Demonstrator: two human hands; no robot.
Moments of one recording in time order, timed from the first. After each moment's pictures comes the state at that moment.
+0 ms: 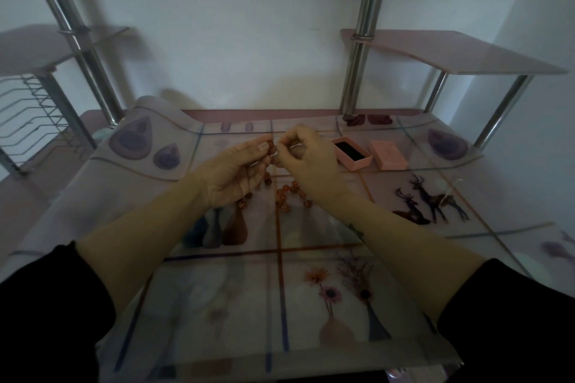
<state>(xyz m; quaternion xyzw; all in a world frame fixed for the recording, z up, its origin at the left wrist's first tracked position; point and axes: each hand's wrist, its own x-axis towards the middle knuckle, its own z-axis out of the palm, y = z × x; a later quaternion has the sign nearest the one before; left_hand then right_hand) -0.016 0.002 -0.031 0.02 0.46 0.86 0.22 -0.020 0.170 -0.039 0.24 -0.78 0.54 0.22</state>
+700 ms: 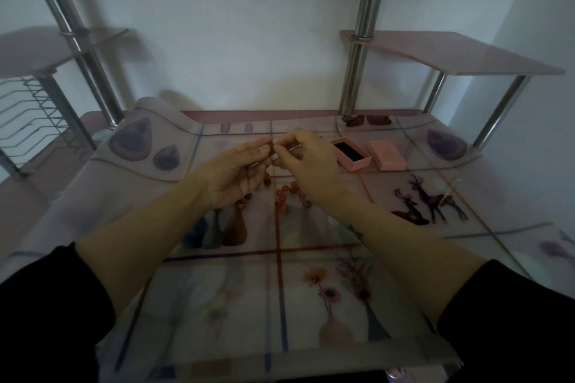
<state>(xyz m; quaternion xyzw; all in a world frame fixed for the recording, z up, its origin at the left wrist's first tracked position) -0.019 0.002 -0.033 0.03 0.46 0.86 0.22 -0.015 0.171 -0.035 0.25 -0.78 0.54 0.21</state>
